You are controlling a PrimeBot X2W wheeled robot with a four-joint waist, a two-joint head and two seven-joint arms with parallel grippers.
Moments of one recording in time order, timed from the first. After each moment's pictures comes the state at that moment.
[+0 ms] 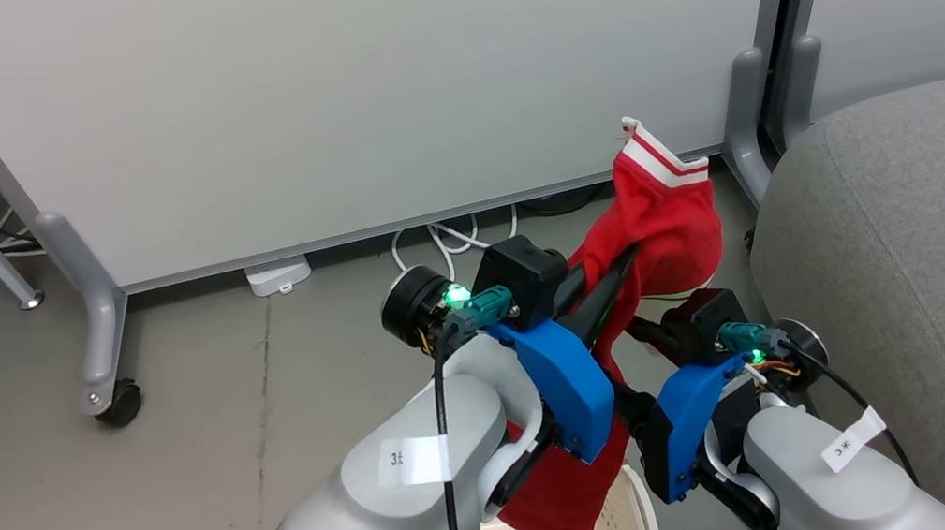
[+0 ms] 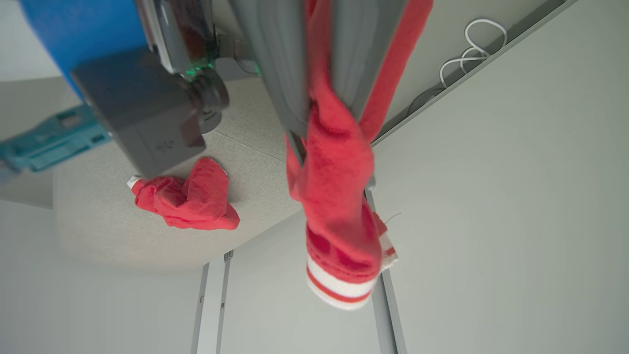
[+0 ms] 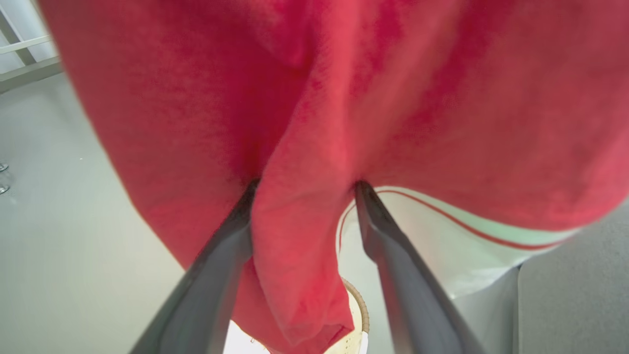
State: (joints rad) left arm -0.88 0.05 -1.27 0.71 -0.94 -0.08 -0.25; right arm -0.58 -0.06 0.57 0.87 0.37 0.13 -0.20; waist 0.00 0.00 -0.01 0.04
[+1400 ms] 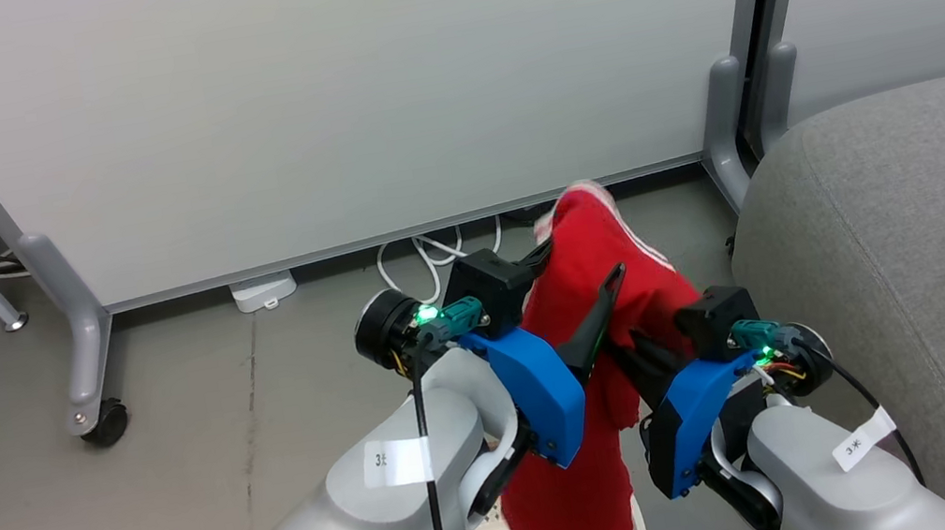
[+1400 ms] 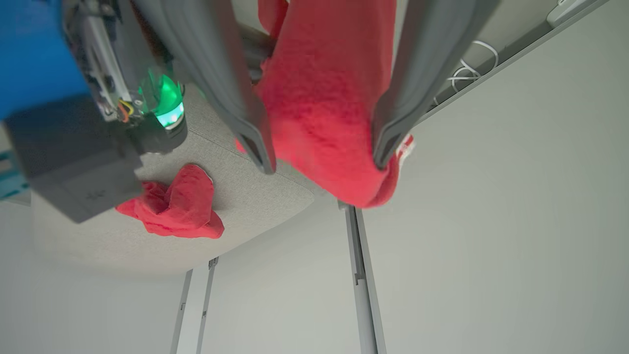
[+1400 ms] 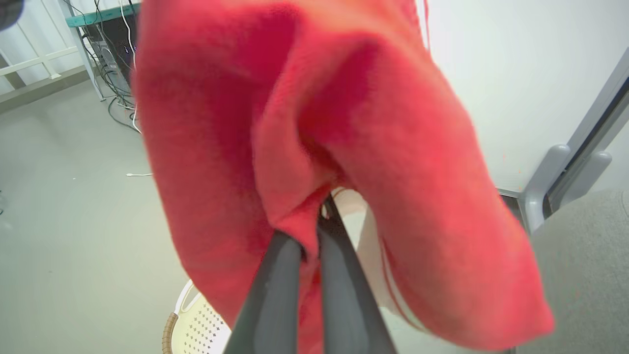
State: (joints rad) left arm -0.86 0.05 -1.27 0.79 -0.97 -0.07 -0.26; right arm -0.61 -0.07 0.62 0.94 0.46 0.13 -0.26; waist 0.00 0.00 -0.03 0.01
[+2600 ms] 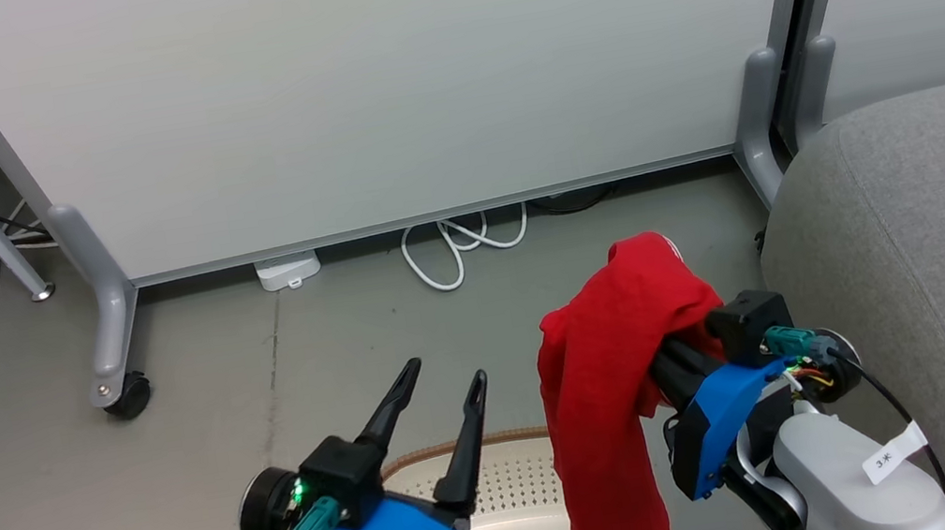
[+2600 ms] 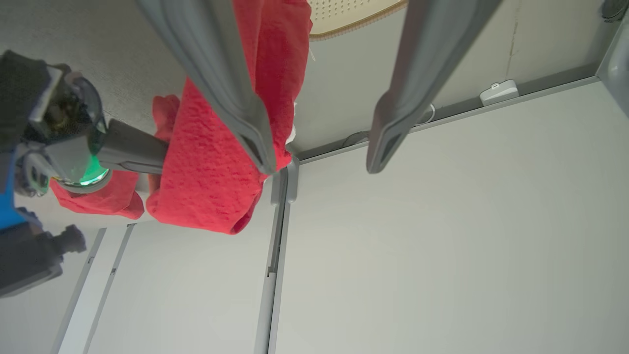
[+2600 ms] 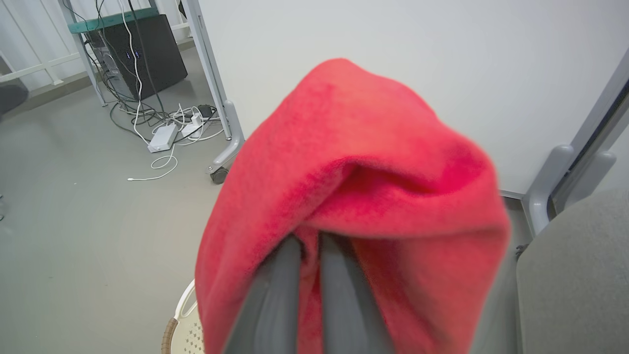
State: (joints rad) left arm -0.29 0.16 -0.61 0.42 -0.44 -0.09 -0.26; right arm -0.55 -0.09 0.52 0.87 0.40 0.13 -0.26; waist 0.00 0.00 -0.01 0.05
